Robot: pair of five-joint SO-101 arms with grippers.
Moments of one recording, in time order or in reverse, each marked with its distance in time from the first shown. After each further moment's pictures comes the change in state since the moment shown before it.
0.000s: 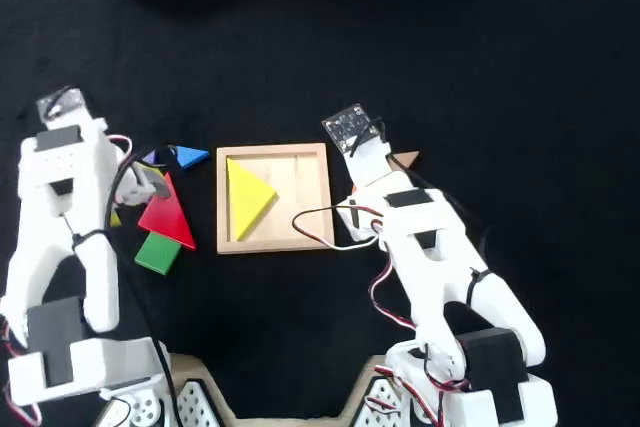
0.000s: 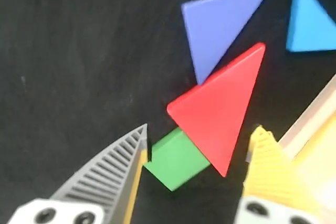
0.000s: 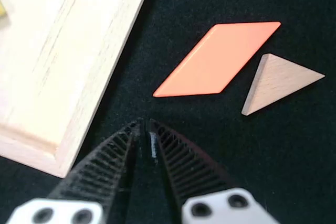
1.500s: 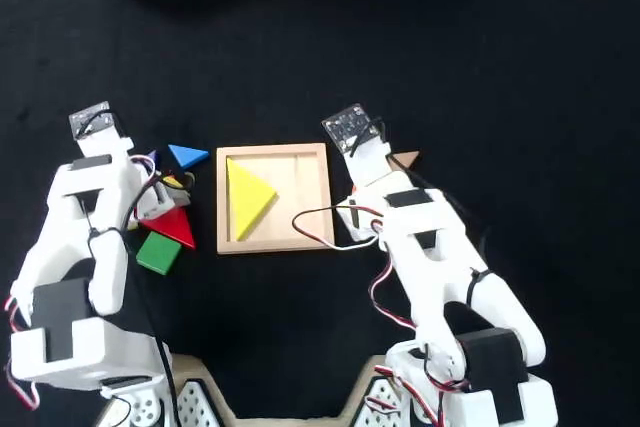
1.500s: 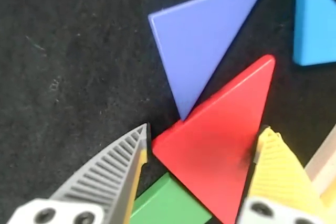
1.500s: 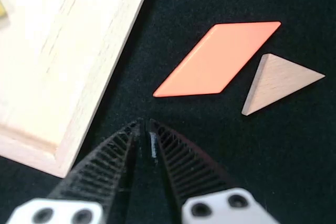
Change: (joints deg) left arm 2.5 5.5 11.8 -22.1 -3.5; right arm -0.1 0.0 0.0 0.0 0.0
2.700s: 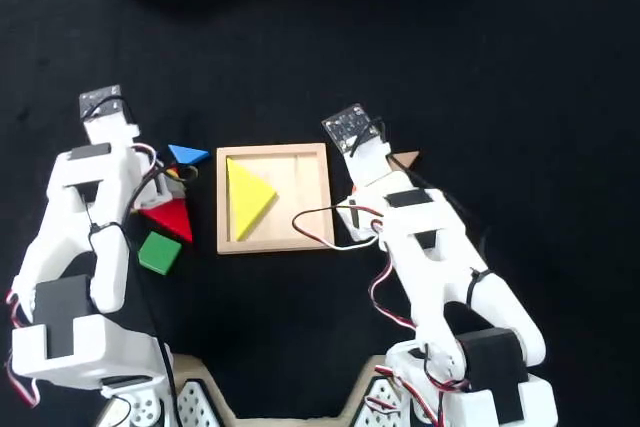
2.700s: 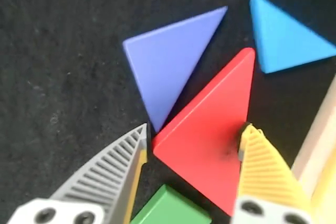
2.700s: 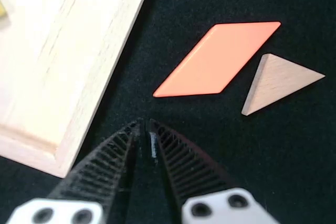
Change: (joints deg) left arm 1.0 0.9 -4.7 1.2 -7.4; right arm 0.0 0.0 0.0 0.0 0.0
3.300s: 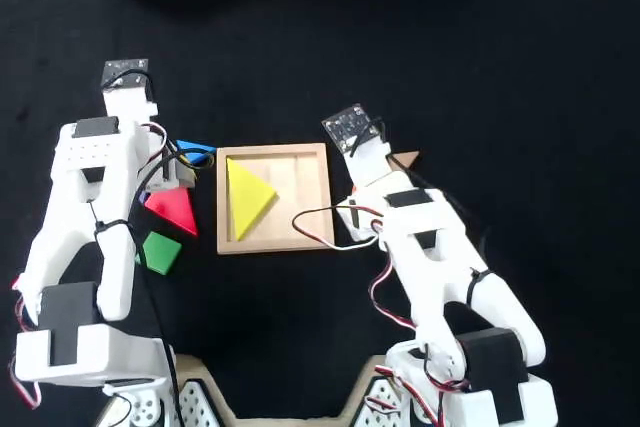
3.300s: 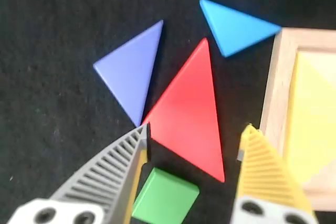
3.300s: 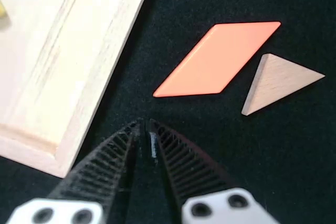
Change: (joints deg) left arm 3.9 -2.0 -10.3 11.8 -7.8; right arm 0.0 0.0 0.0 0.0 0.0
